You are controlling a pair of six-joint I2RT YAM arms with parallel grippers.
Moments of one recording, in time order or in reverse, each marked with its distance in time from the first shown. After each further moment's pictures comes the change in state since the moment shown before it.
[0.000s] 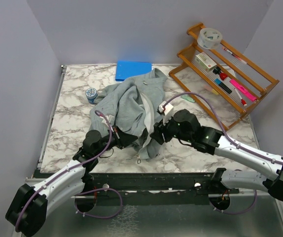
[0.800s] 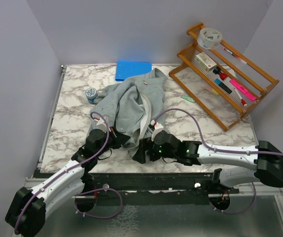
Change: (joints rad) left arm 0.000 -0.032 0.050 -0.331 -0.286 -0.010; right arm 0.247 0.157 -0.130 0.135 0.059 0.665
